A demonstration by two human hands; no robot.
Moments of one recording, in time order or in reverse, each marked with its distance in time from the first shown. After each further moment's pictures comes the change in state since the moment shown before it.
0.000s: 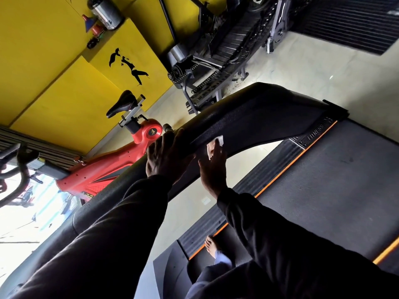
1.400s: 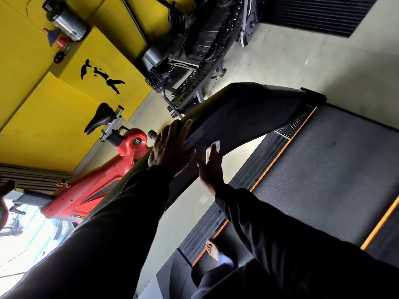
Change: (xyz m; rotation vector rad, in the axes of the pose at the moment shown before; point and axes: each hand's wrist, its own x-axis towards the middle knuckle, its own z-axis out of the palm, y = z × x) left_hand 0.065 0.043 0.007 -0.010 -0.076 0.276; right_hand 0.041 0.018 -0.016 0.035 0.027 0.128
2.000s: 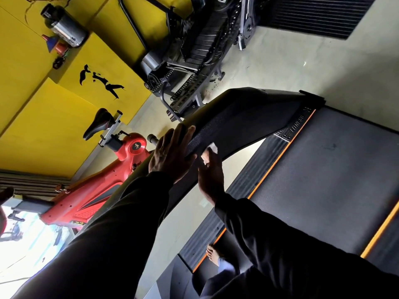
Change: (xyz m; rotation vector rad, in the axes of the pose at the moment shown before) left_hand 0.008 0.005 0.003 0.022 -0.016 0.056; right_hand 0.000 -0.005 -0.009 0.046 0.118 -0.081
